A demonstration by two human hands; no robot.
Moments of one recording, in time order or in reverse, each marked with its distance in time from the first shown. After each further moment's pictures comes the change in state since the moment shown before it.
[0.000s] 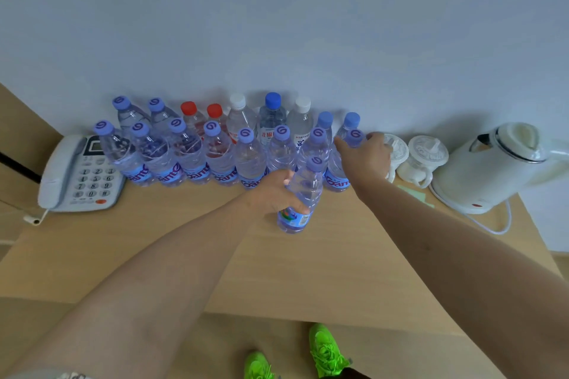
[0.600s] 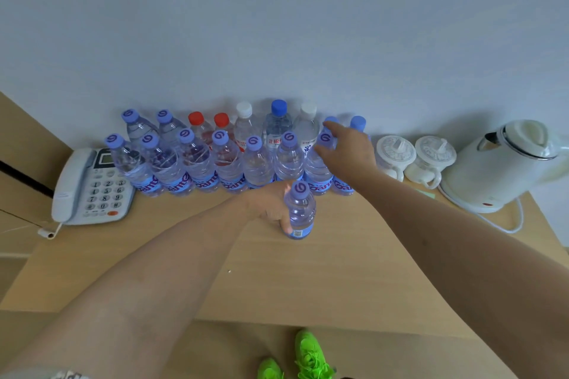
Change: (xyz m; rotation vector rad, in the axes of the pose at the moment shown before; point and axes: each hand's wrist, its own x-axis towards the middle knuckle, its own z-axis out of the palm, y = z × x) left_hand -0.007 -0.003 -0.030 0.353 -0.213 -0.002; right_hand -0.010 -0.032 0.014 -0.317 -0.154 -0.503
